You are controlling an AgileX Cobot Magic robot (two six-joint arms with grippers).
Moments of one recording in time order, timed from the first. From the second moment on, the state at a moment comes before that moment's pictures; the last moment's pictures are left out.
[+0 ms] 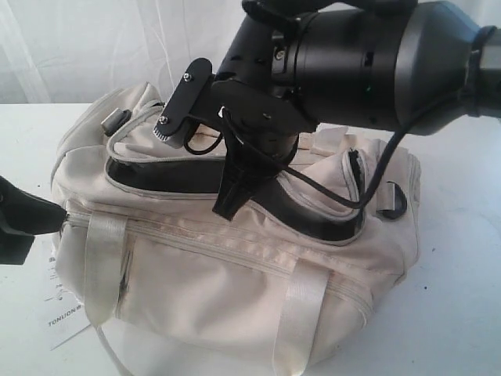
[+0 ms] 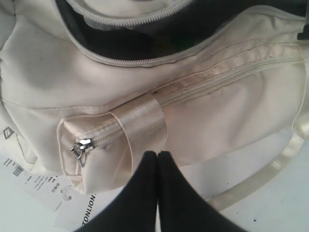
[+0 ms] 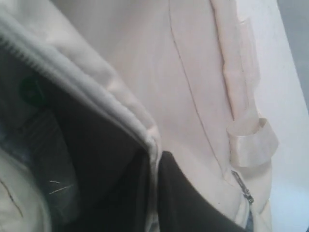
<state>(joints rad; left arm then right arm) -0.29 0.93 -0.72 -0.52 0.76 0.60 1.02 1.74 -1.41 -0.59 0.93 0.08</state>
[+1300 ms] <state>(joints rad) -0.29 0.93 -0.72 -0.57 0.77 0.65 0.52 2.27 -2.08 -0.30 0.70 0.00</state>
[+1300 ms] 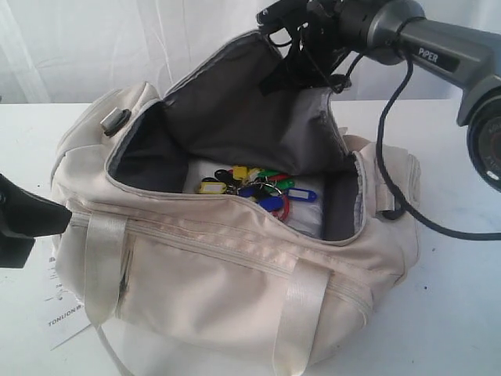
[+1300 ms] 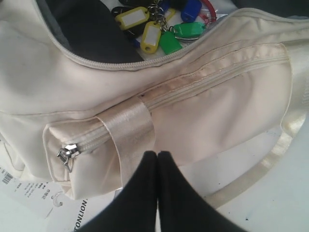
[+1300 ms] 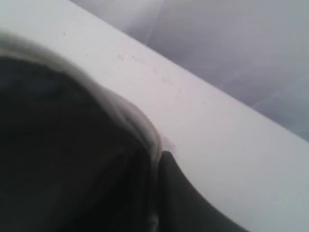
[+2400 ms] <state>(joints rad) -0.29 0.93 -0.72 -0.64 0.80 0.73 0.67 1.80 -1.84 0.07 1.14 -0.01</state>
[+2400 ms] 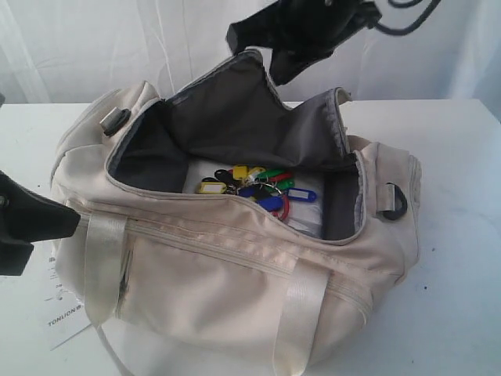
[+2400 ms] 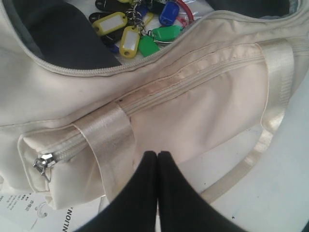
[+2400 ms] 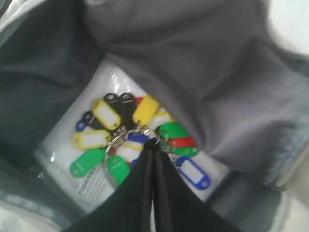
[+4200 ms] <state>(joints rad) -0.29 0.93 -0.70 -0.67 0.72 0.83 0.82 1.86 -1.55 -0.02 0.85 -0.03</state>
